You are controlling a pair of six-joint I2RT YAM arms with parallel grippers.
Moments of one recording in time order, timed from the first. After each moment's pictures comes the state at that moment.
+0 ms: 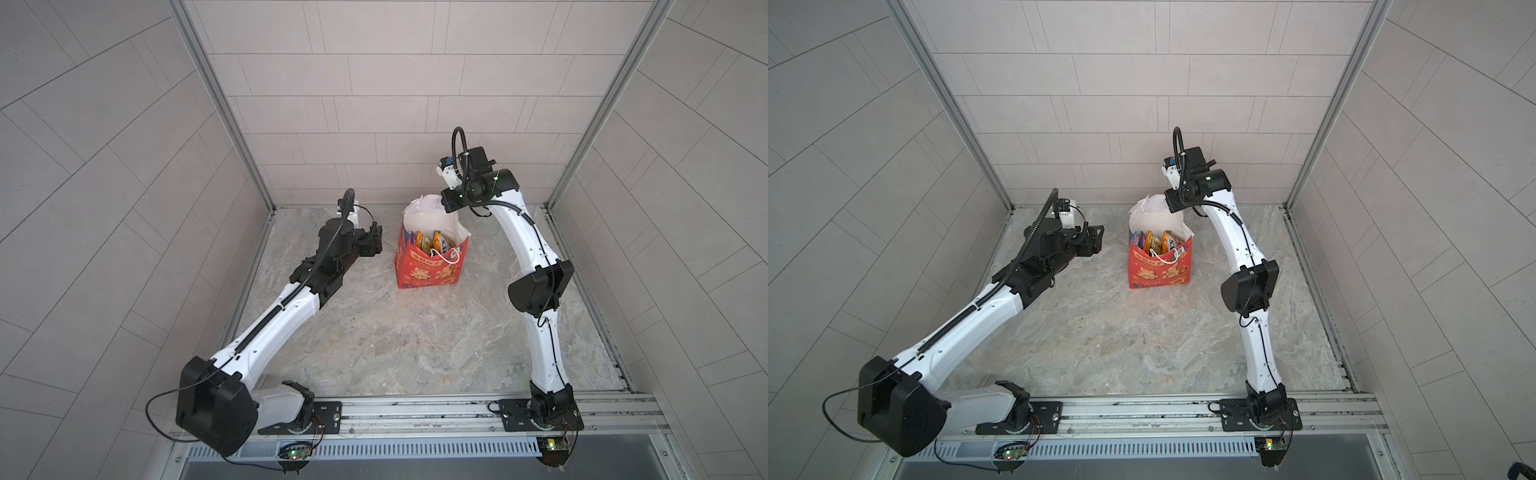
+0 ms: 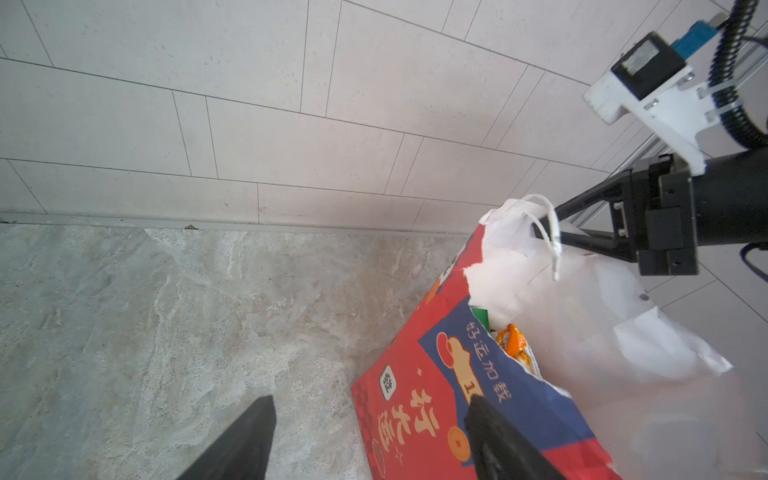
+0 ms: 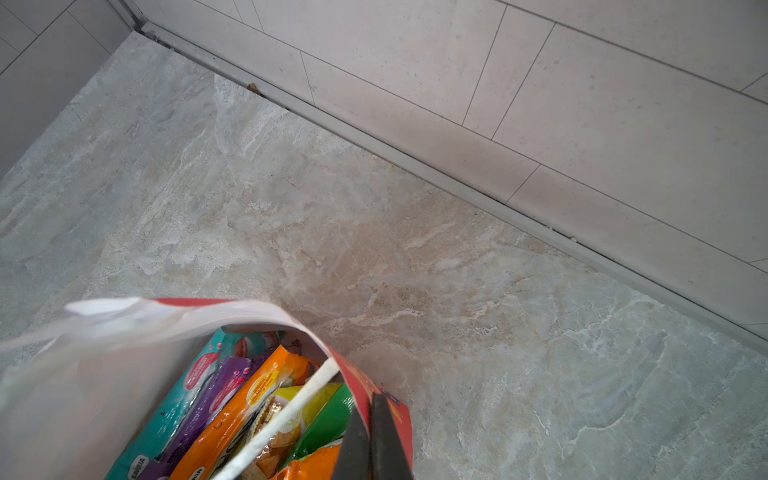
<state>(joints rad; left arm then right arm) -0.44 1.26 1.06 -0.13 -0.10 -0.33 0.28 2.26 2.60 -1.15 -0.16 -0.11</state>
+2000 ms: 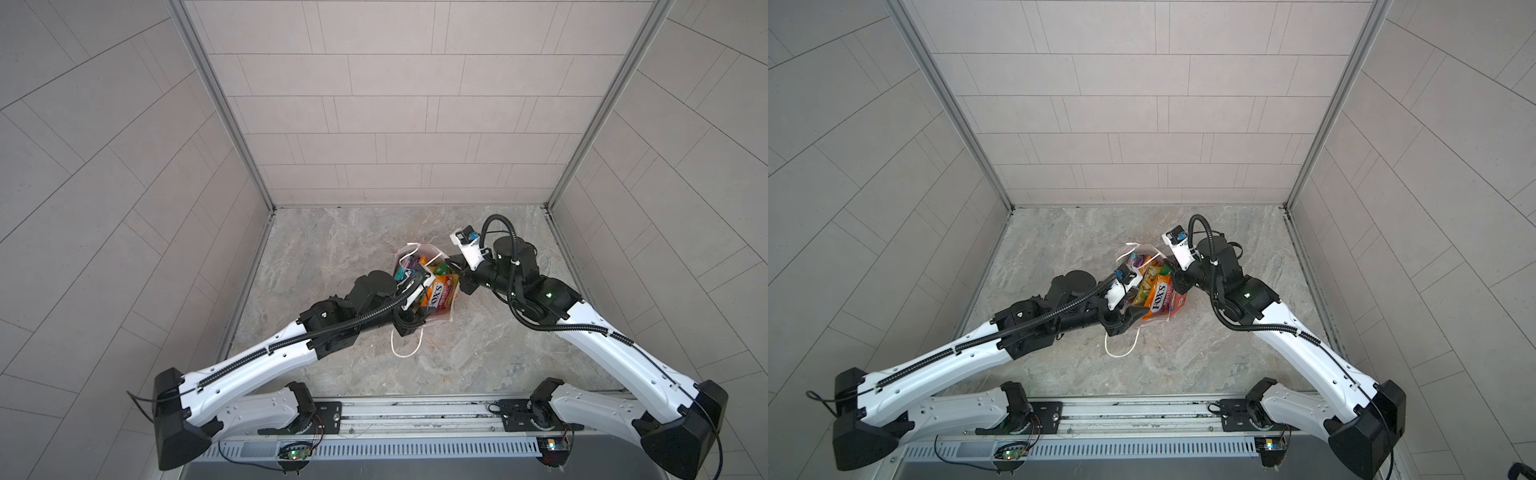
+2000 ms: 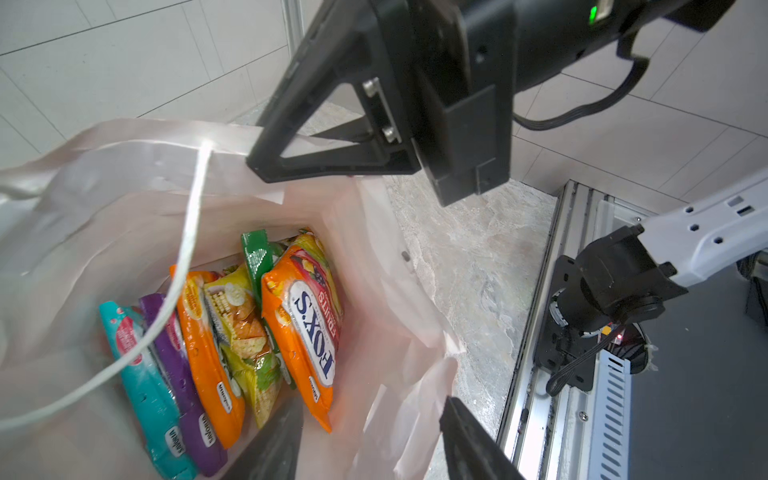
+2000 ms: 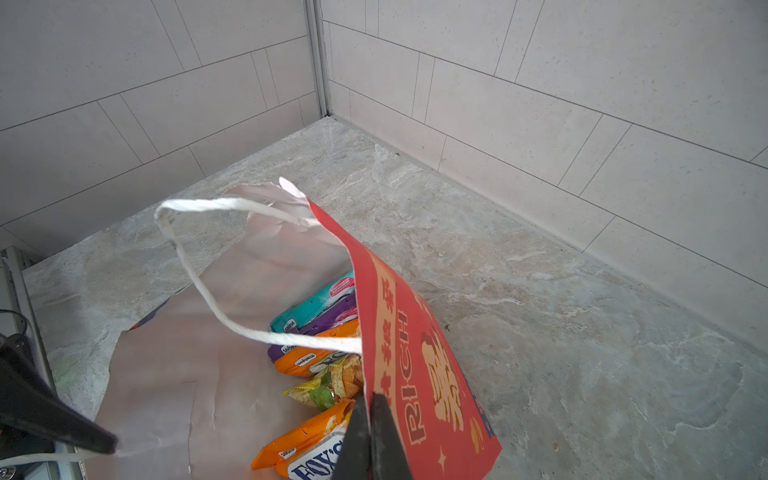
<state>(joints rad) -0.99 1.09 1.00 -0.38 0.06 -0.05 0.58 1.08 1.04 -0.36 -0.12 -0.05</state>
